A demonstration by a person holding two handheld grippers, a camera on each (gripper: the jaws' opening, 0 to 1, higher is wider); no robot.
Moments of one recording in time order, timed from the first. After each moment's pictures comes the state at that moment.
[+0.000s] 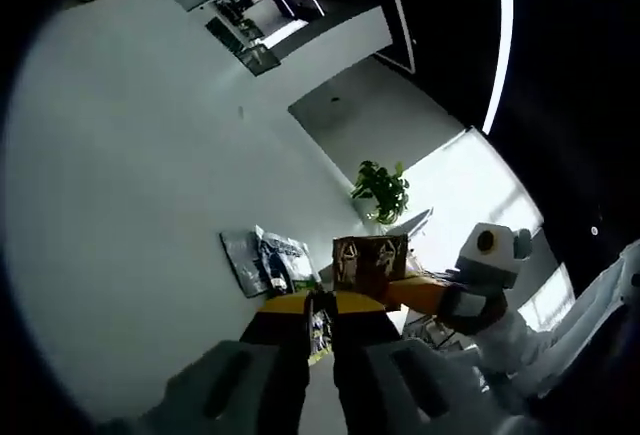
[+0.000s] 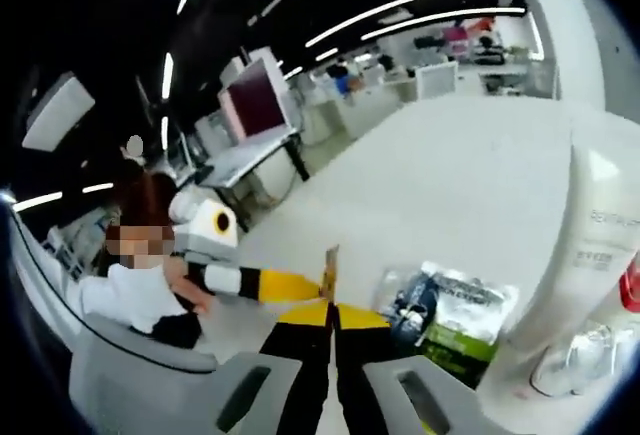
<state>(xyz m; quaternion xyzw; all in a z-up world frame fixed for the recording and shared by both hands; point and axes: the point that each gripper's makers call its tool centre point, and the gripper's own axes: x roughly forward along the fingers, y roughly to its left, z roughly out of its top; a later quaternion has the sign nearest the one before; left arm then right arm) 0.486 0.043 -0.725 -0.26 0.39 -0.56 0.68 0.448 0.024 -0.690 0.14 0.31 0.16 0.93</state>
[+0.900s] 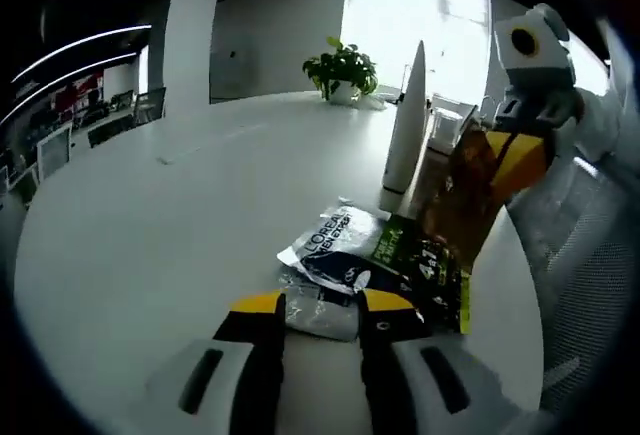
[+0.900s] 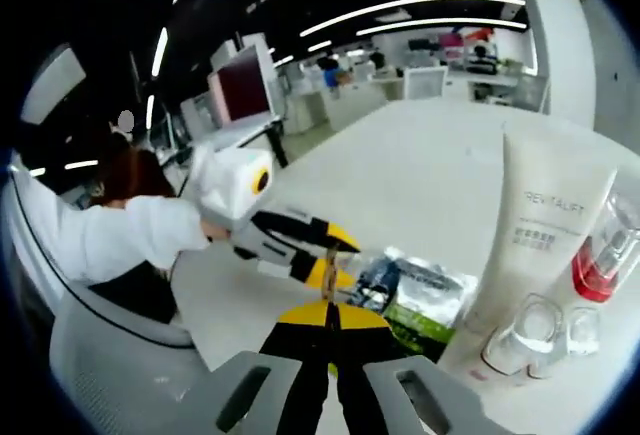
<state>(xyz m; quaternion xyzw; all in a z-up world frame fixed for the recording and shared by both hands) 0.508 -0.005 -0.769 0.18 0.21 -0.71 0.65 0.426 -0.008 -0.697 0.09 0.32 0.12 0.94</state>
